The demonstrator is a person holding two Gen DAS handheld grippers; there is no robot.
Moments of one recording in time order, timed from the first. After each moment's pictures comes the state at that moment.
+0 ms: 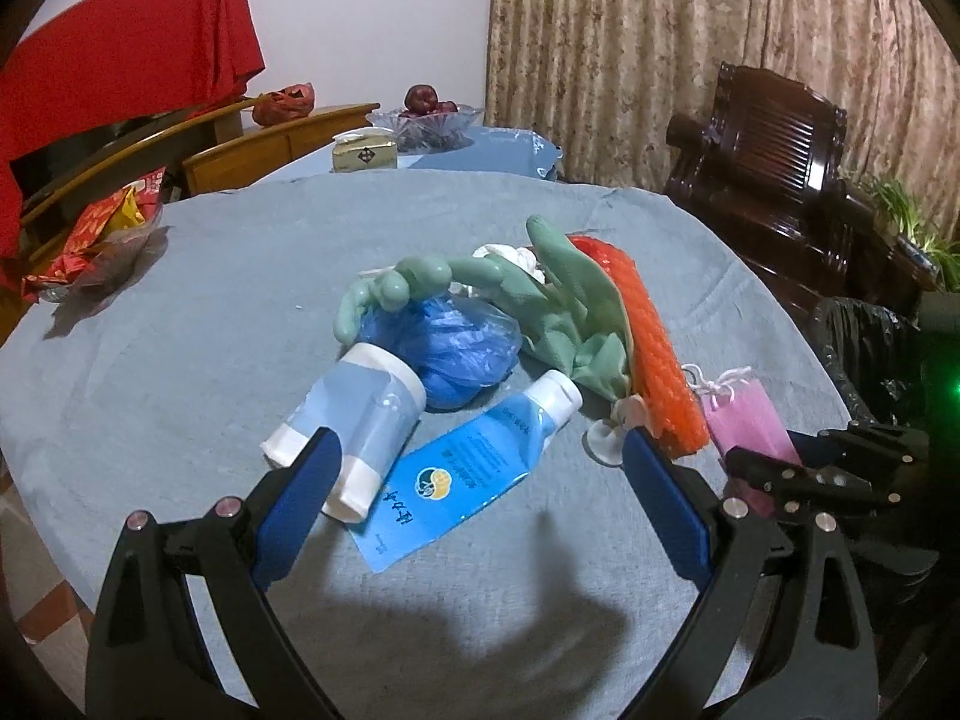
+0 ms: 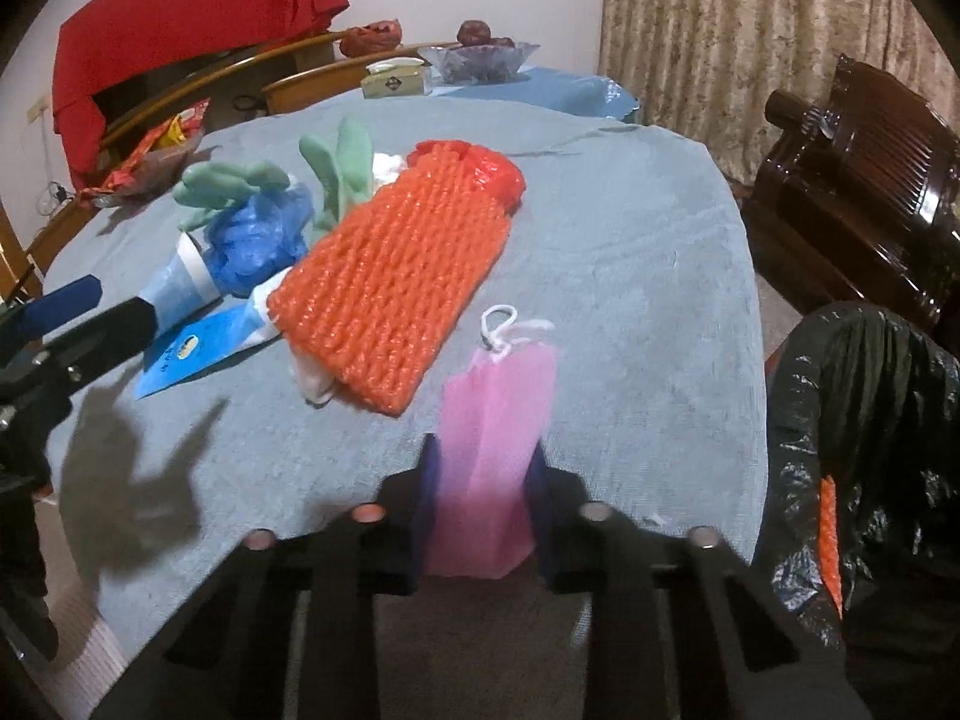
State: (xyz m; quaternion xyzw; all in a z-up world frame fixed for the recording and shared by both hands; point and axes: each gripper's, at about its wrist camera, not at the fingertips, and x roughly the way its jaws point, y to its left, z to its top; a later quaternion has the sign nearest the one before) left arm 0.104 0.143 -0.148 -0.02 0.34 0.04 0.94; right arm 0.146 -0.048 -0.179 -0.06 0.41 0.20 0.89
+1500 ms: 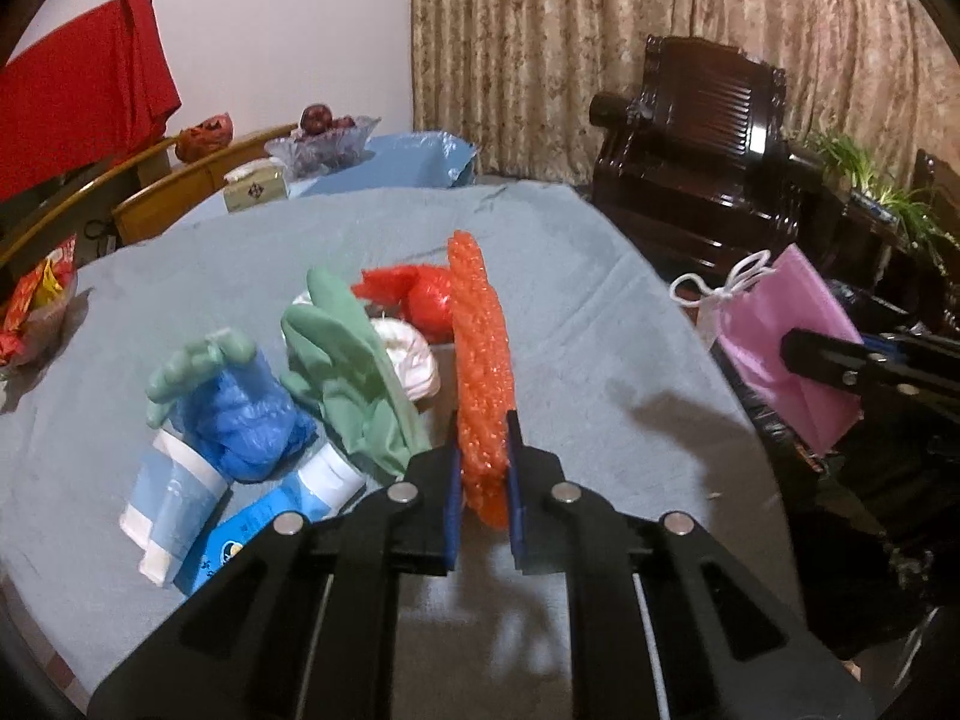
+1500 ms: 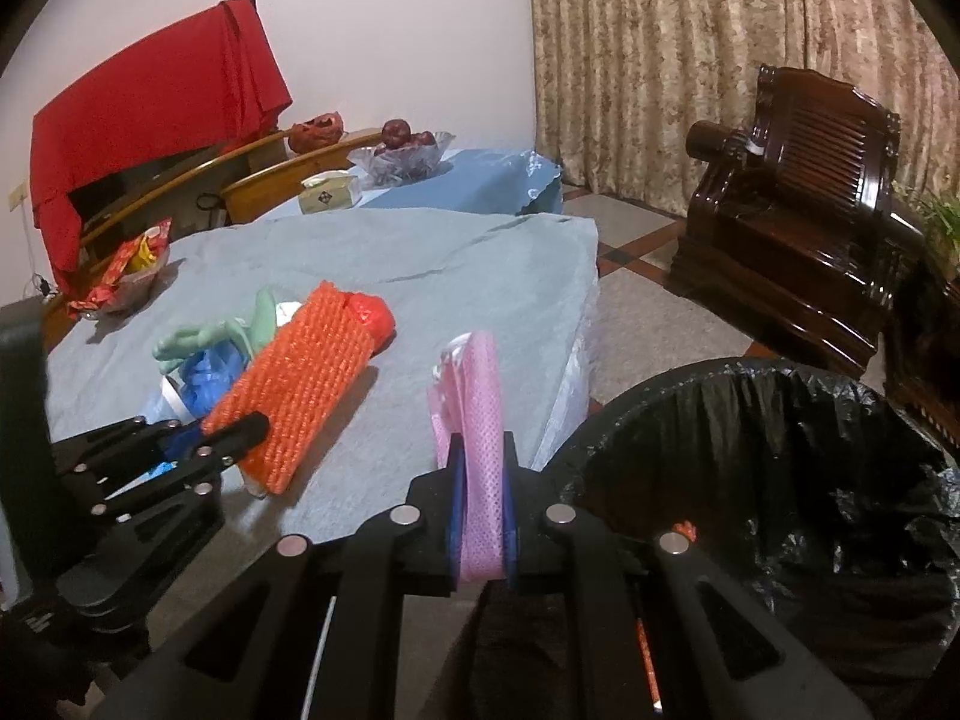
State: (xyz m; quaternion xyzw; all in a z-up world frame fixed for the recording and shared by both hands) left arm 0.142 0.033 -0.143 0.02 0.34 -0.03 0.94; right arm 0.149 -0.139 -0.114 0.00 0.34 0.16 0.93
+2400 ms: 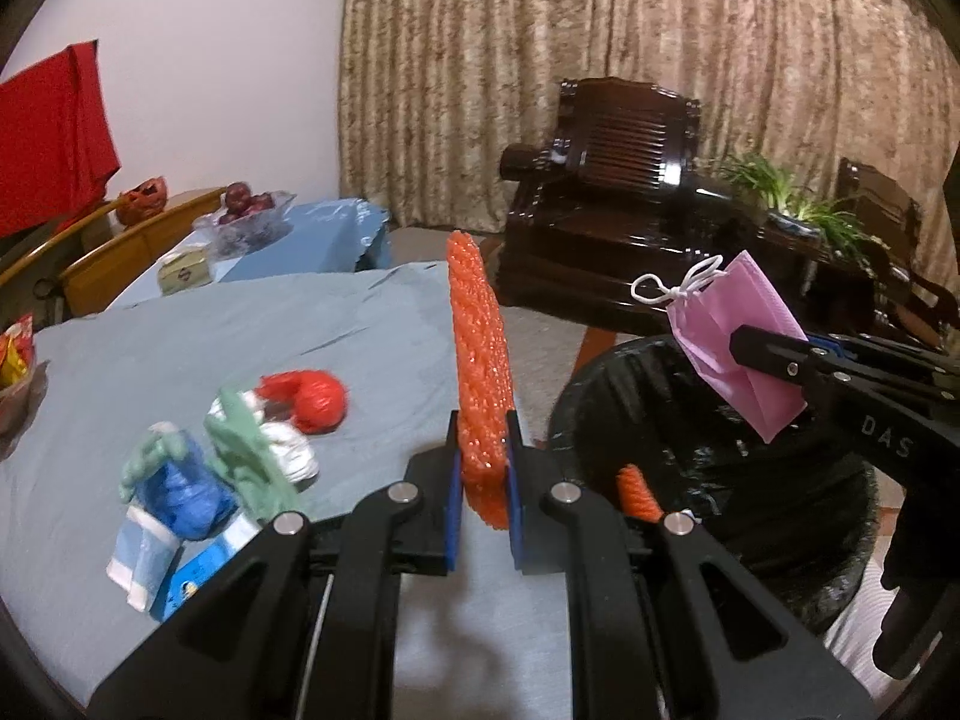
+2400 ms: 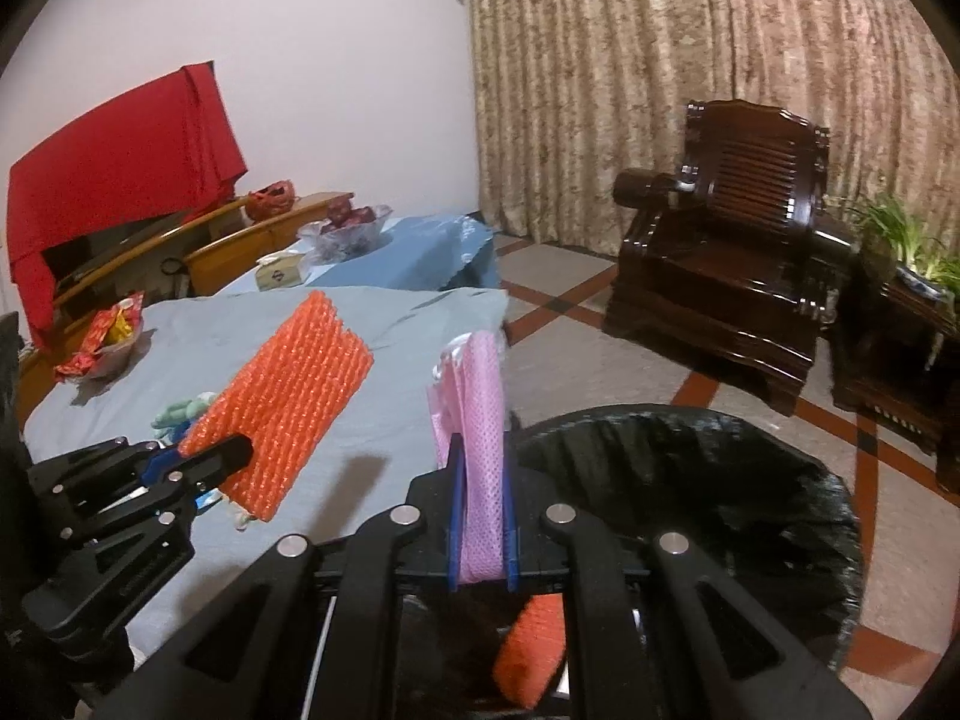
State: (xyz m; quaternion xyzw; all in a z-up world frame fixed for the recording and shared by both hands) left arm 0.115 -0.038 -0.075 0.03 0.29 -0.12 0.95; right arm 0.106 -0.215 -0.052 0.03 0.29 0.09 0.95
